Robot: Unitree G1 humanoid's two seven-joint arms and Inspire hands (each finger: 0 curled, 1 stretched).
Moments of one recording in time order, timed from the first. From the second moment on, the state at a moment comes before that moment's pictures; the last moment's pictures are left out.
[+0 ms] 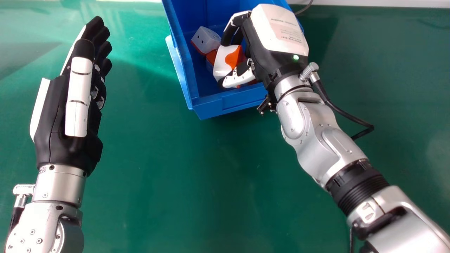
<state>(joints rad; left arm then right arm) 0.11 0.16 0.23 -0.36 -0.28 0.03 -0.17 -0.82 -0.08 0.40 0.76 -0.75 0.08 -0.31</state>
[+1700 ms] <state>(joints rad) 0.14 0.13 0.22 -0.41 -0.27 0.06 -0.15 -1.00 -0.03 0.43 1.17 -0.68 -0.05 -0.57</state>
